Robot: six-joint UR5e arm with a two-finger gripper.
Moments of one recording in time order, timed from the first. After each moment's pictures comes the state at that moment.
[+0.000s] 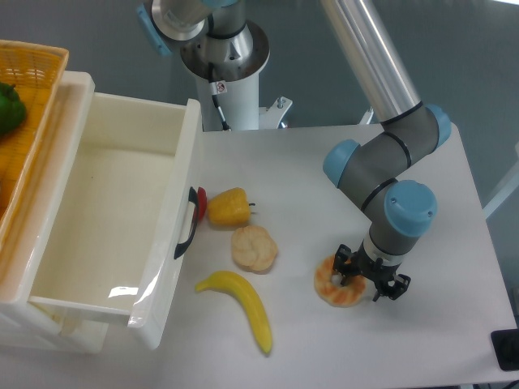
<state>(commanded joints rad) 2.66 -2.26 -1.46 -0.94 1.43 1.18</state>
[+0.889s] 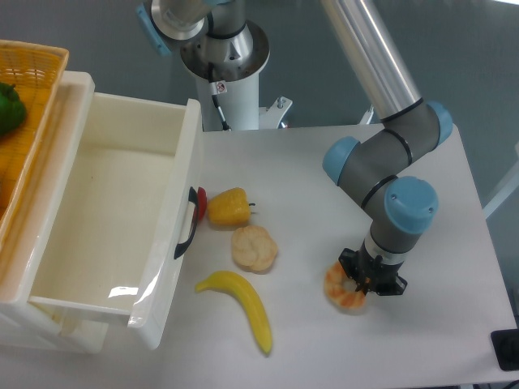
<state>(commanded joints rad) 2.67 -2.23 -1.40 -0.96 1.46 1.29</state>
